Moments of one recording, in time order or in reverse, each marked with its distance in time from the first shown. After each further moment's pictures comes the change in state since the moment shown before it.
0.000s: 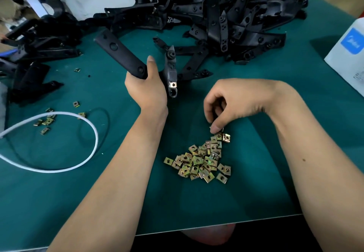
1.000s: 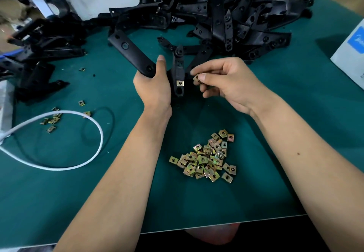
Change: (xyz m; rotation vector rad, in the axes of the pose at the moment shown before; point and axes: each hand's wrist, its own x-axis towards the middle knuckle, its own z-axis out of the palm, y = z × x) left_hand 0.001 0.001 0.000 -0.042 -0.090 -0.122; right_hand 0.028 -0.005 0.024 0.992 0.597 -0.144
